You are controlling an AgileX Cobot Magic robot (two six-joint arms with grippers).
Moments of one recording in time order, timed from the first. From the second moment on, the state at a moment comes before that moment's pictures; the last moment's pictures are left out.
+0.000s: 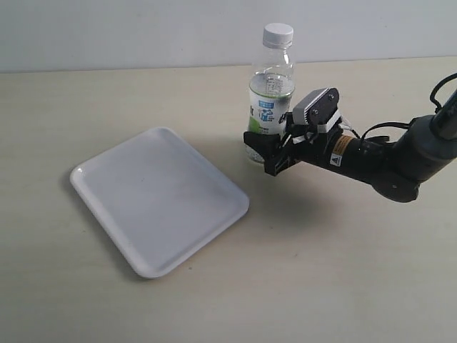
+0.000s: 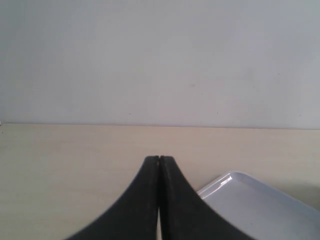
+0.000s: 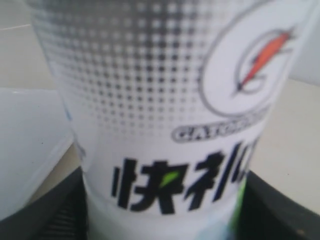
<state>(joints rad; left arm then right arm) -0.08 0.03 0.00 -0.01 0.08 -0.03 0.05 2.37 -0.99 -0.75 -1.16 0.25</state>
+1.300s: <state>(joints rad) -0.08 0.03 0.00 -0.03 -0.18 -0.29 0.05 2.35 -0.99 -0.81 -1.13 0.15</state>
